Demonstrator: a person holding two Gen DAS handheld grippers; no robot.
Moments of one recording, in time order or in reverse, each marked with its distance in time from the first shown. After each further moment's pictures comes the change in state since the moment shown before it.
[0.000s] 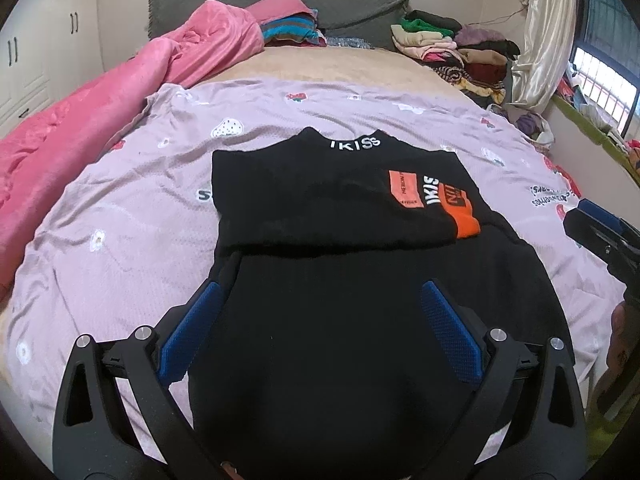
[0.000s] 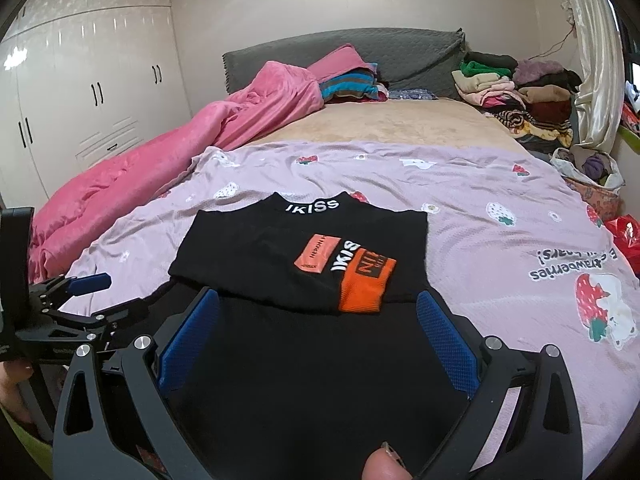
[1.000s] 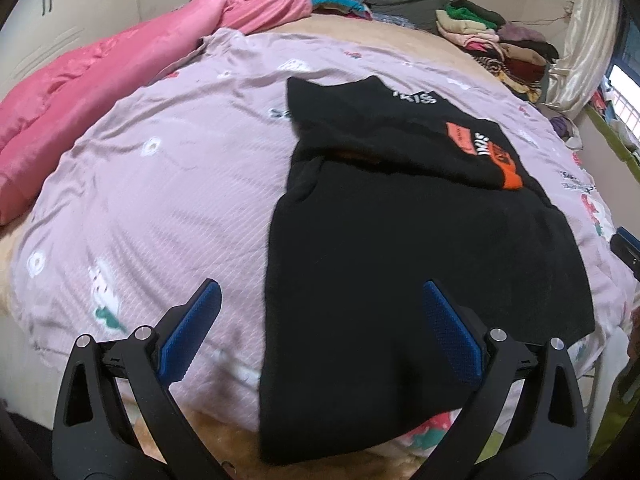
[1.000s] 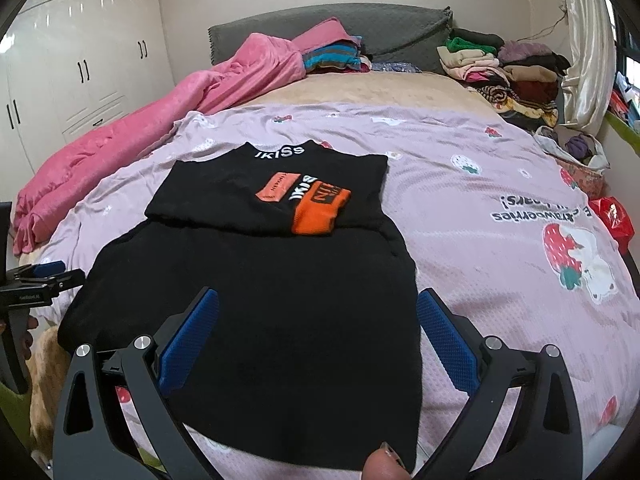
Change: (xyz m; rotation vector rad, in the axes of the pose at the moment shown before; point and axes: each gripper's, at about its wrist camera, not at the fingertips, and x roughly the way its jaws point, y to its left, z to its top) left arm -0.020 0.058 -0.069 -0.132 0.102 0.081; right arm -0.027 -0.035 -0.061 0.000 0.104 -0.056
